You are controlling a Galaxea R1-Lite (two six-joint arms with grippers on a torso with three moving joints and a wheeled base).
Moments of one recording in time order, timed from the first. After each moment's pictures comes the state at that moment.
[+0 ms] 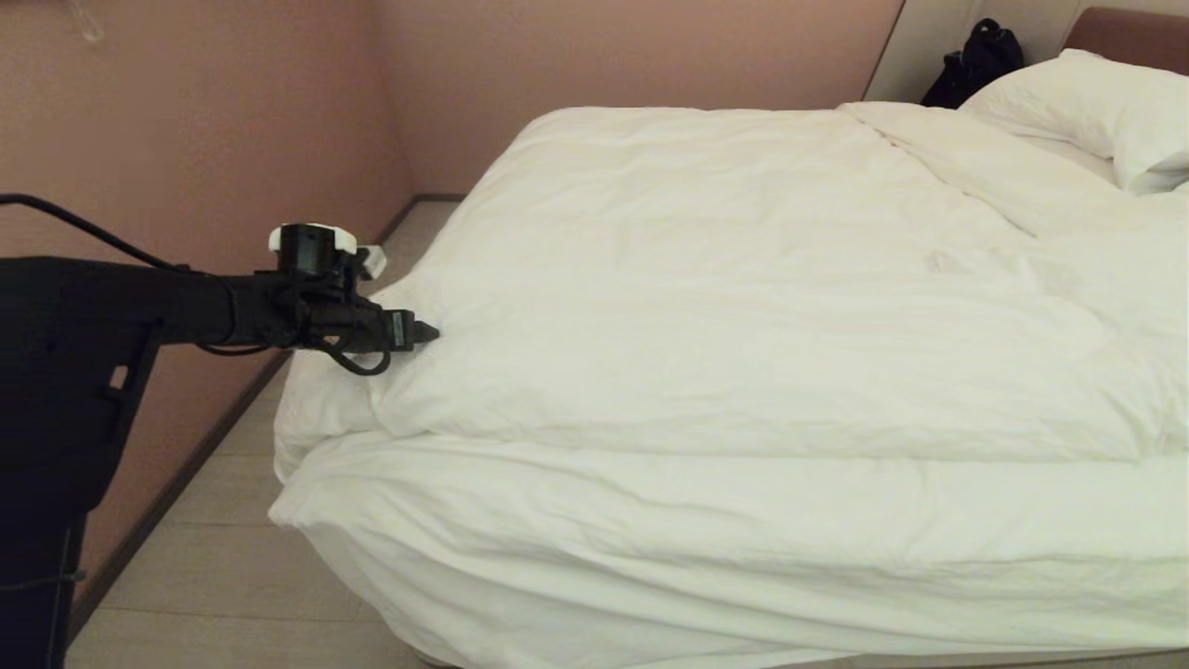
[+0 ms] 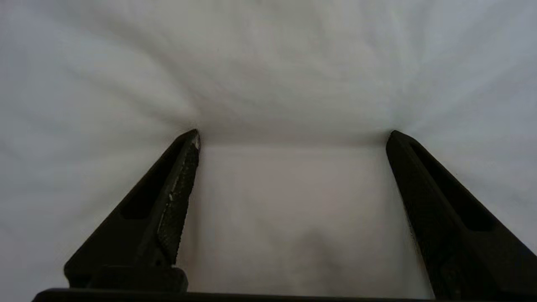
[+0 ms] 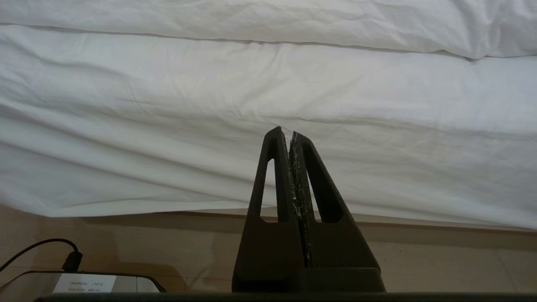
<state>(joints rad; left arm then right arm) -0.02 2.32 -1.85 0.10 -0.17 -0.03 0.00 0.00 0.00 0.01 0.02 -0.04</state>
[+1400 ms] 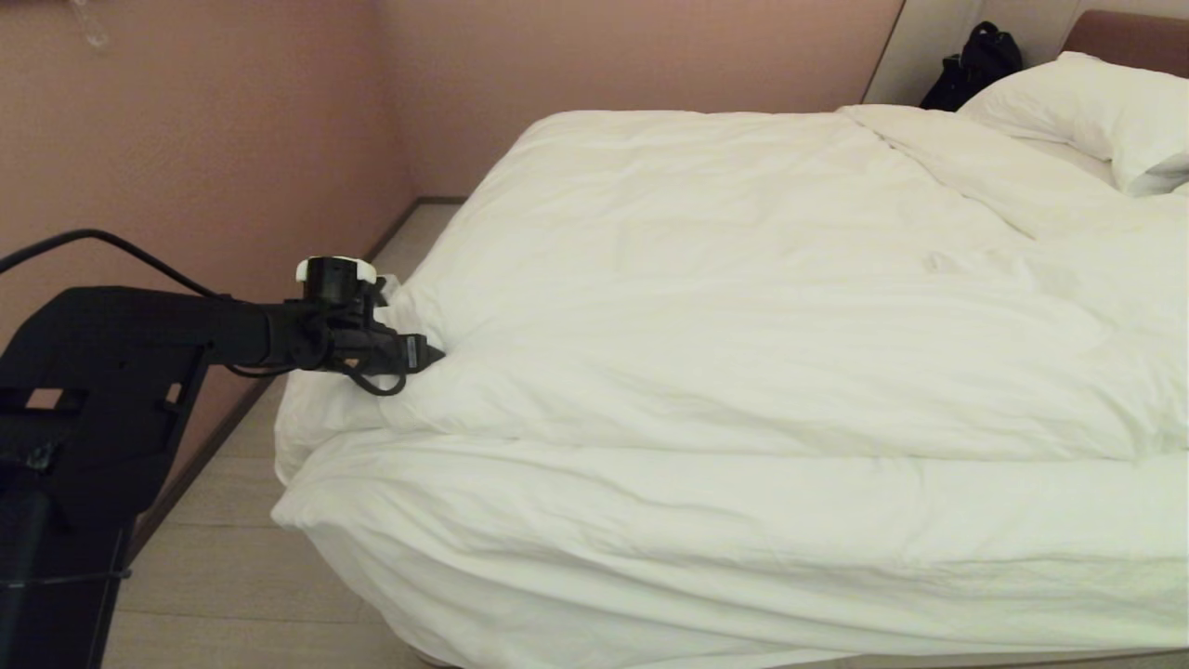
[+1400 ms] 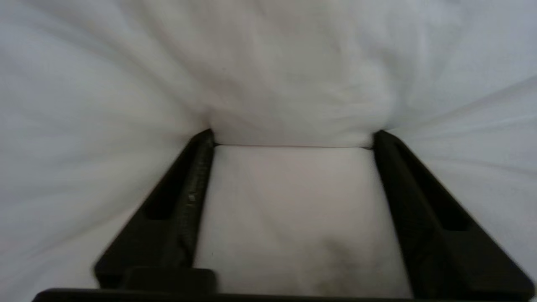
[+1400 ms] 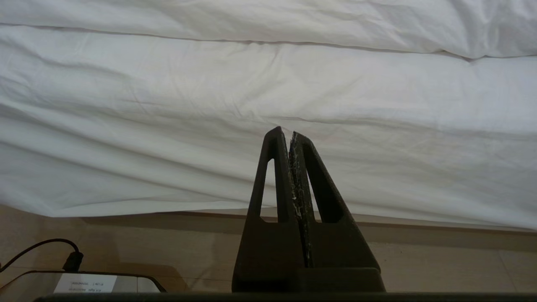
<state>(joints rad) -0.03 2.43 -1.88 0.10 -0.18 -0.03 0.01 0.00 0.00 0.01 0.02 -0.04</state>
